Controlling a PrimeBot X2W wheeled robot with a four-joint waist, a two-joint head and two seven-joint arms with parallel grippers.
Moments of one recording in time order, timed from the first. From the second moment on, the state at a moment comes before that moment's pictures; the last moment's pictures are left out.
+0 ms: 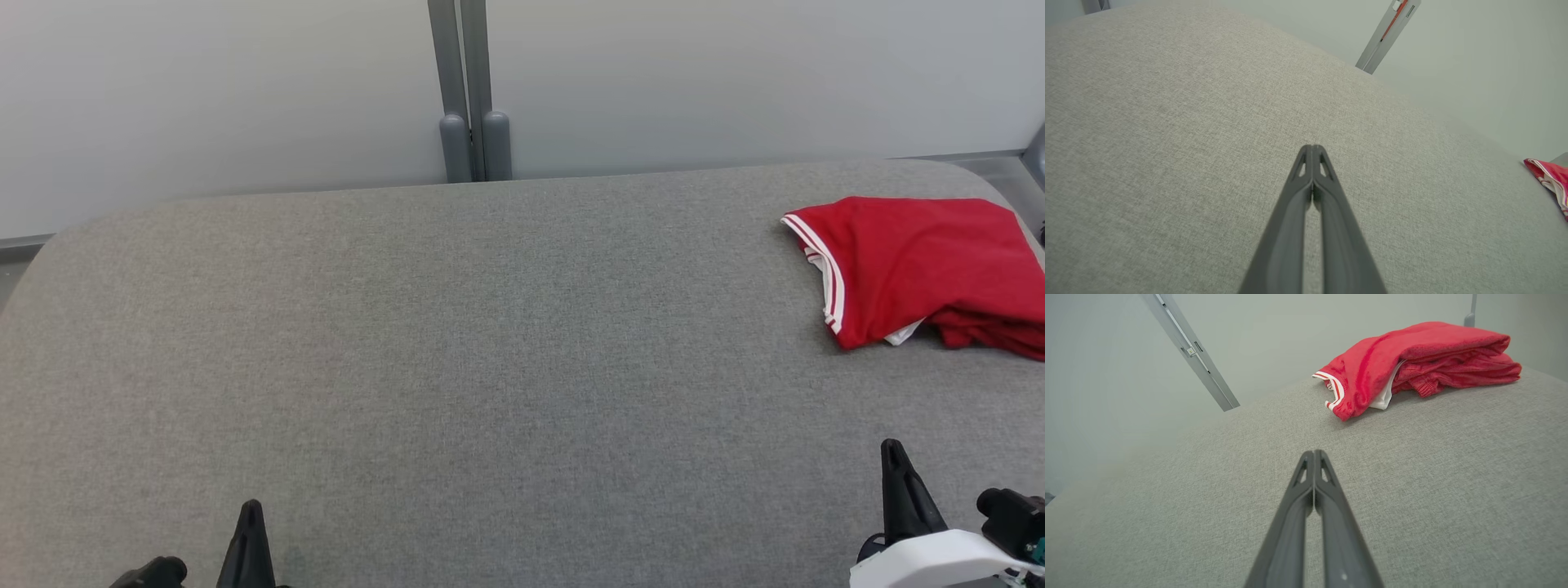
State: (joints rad) left arm 0.11 0.04 0.01 0.30 -0.52 -0.05 -0.18; right arm 0.11 -0.04 -0.14 0.19 0.38 0.13 -0.18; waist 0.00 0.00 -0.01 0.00
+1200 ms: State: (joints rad) left arm 0.02 0.04 0.06 0.28 -1.01 -0.09 -0.05; right arm 0.01 -0.04 -0.12 0.21 0.93 0.13 -0.05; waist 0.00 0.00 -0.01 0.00
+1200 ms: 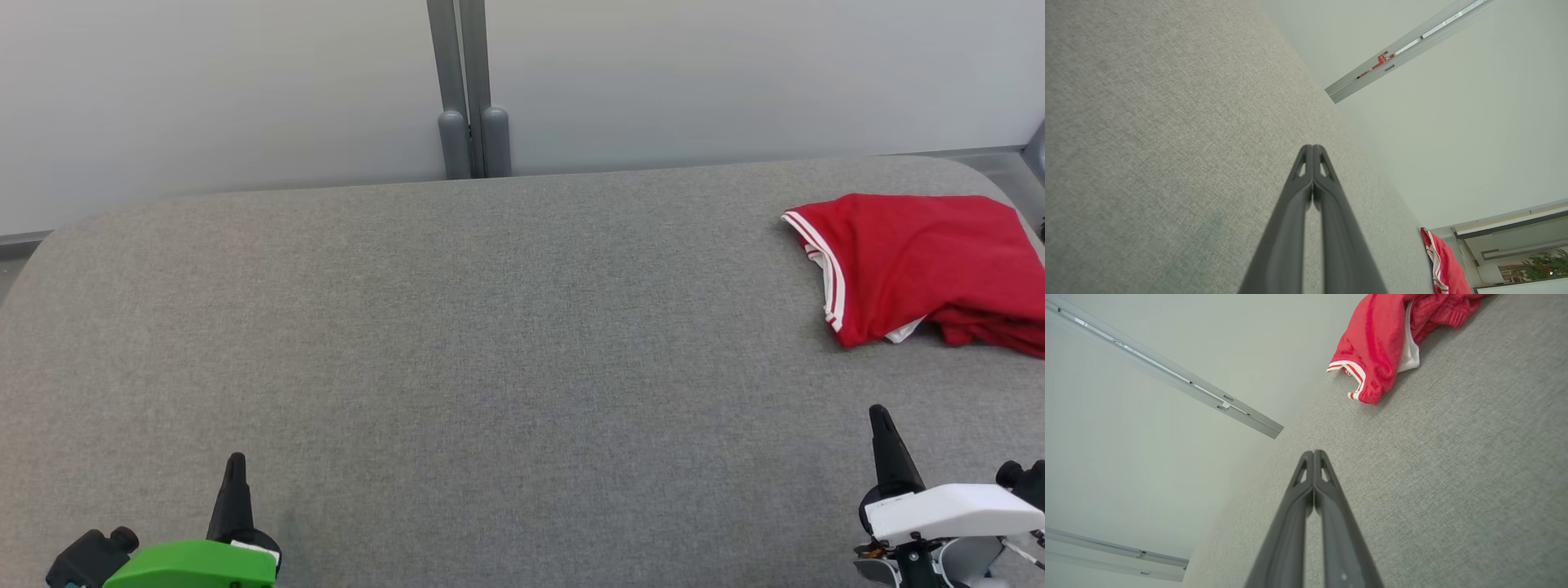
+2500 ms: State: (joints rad) left arm -0.05 0.04 0.09 0.26 -1.37 -0.11 0.05; right arm -0.06 -0.04 -0.12 0.23 1.34 0.13 0.05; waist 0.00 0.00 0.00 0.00
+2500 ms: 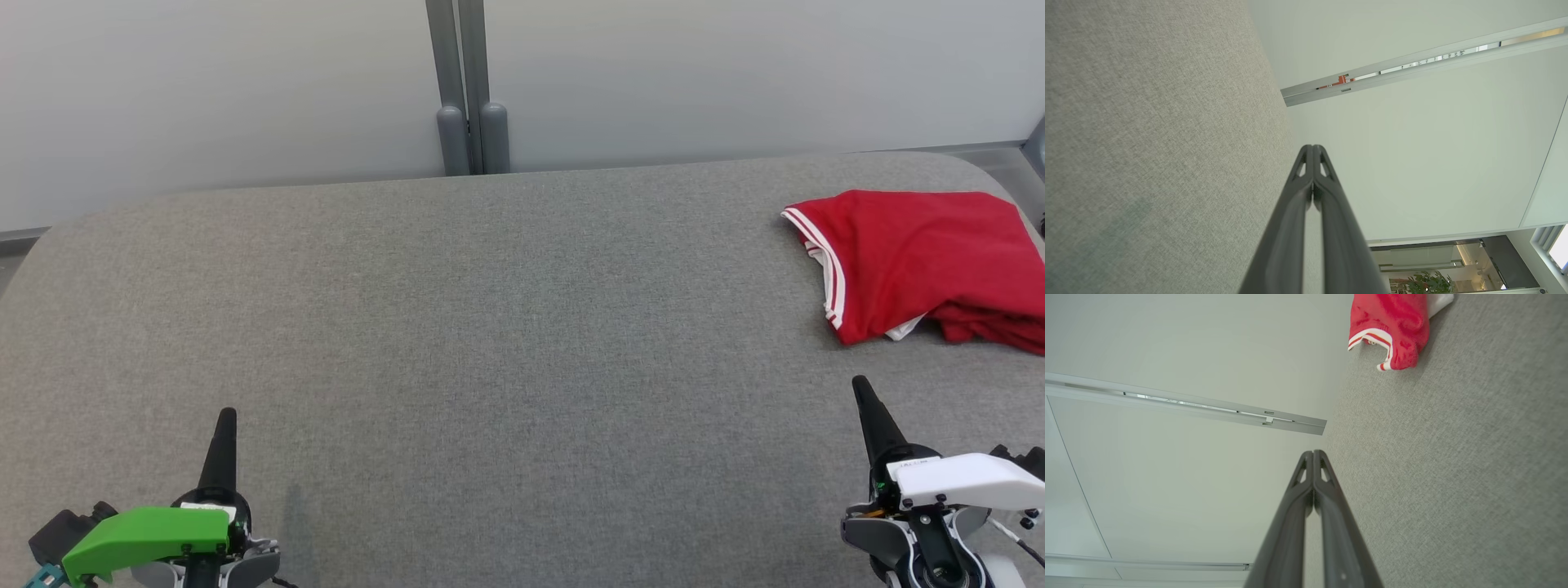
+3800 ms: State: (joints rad) left arm -0.10 0.05 0.11 0.25 -1.61 -0.13 0.11; right arm -0.11 -0.05 -0.11 0.24 1.61 0.13 0.11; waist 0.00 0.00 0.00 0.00
